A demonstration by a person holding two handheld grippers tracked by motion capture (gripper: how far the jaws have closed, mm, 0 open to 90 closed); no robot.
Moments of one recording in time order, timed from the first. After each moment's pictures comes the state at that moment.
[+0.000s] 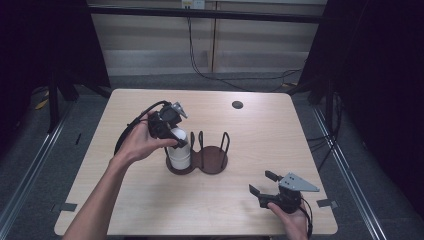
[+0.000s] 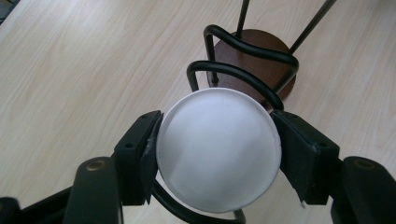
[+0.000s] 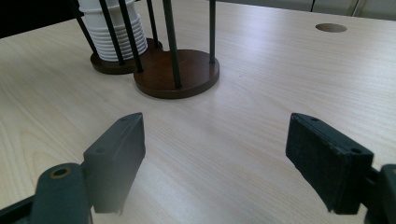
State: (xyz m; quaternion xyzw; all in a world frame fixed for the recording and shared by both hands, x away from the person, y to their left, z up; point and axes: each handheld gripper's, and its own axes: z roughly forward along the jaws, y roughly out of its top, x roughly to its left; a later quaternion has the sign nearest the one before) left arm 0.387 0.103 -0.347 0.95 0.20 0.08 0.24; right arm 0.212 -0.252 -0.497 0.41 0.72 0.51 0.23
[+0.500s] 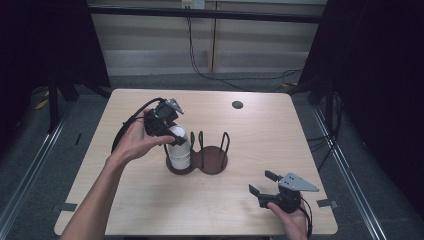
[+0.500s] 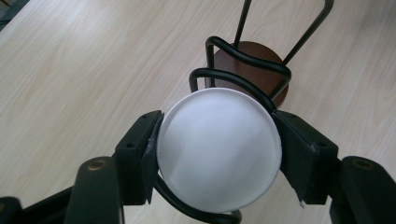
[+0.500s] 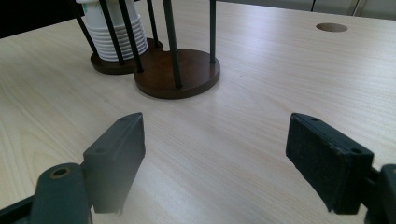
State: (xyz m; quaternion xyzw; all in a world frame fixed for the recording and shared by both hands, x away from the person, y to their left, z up) left arm 0.389 0.111 -0.339 0.94 0.21 0.07 0.26; right arm 0.212 -0.251 -0.497 0.41 0.72 0.50 0.23
